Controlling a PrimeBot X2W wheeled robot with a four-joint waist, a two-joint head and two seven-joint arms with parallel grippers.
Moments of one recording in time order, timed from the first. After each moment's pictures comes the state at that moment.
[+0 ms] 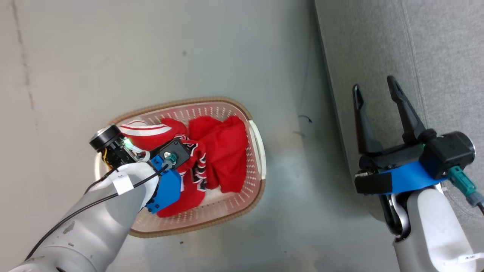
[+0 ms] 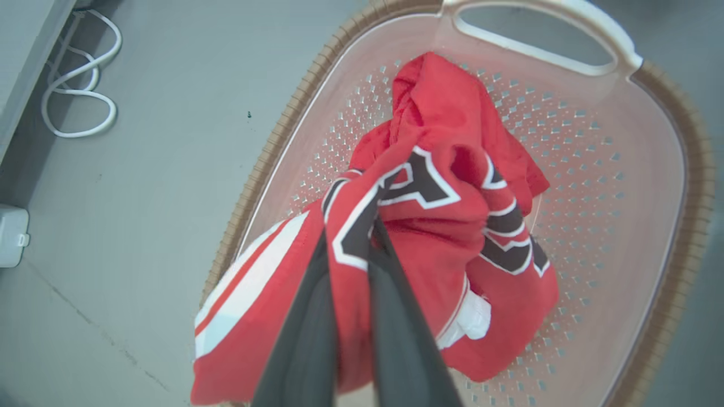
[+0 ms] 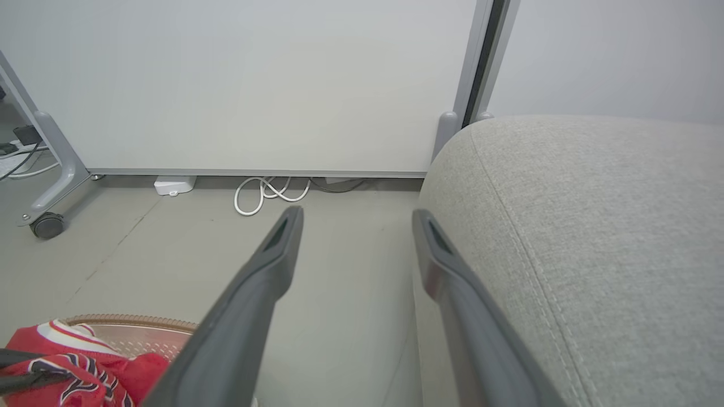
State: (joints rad) left arm -0.92 0.21 -1.27 1.22 -0.38 -0.13 -0.21; right arm -0.38 -0.05 0.04 0.14 0.05 0.13 -0.26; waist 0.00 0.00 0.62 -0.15
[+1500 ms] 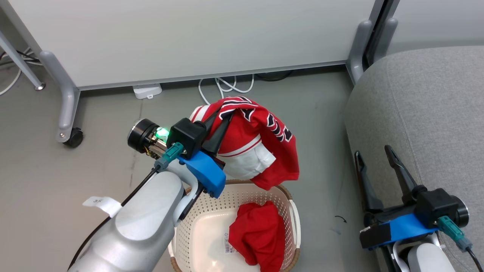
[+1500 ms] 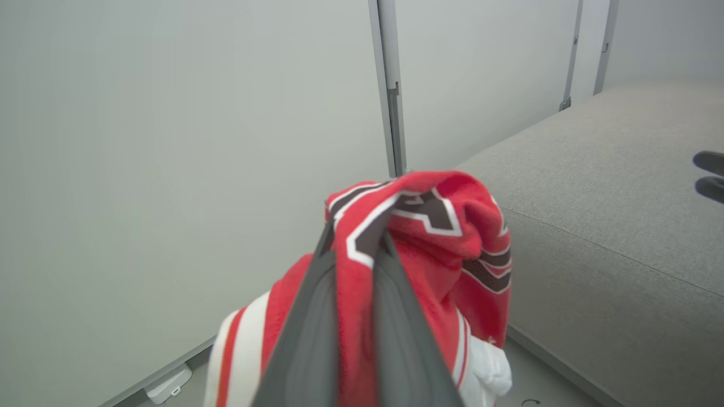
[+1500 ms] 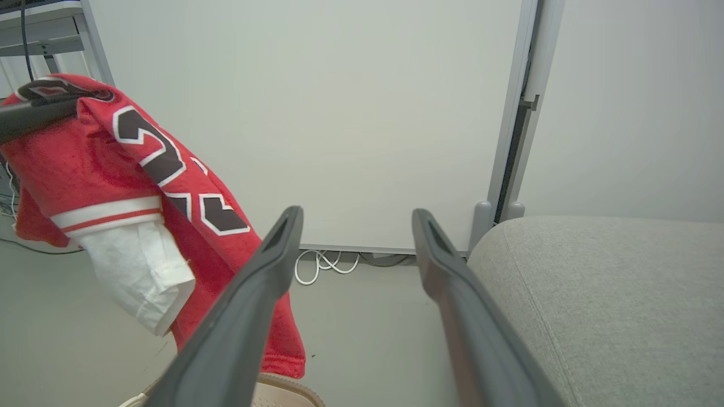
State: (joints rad) left arm -0.70 0.19 -0.78 0.61 -0.44 -0.08 -0.26; right arm -0.15 -0.05 0.02 0.18 0.05 0.13 -0.26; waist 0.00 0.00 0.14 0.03
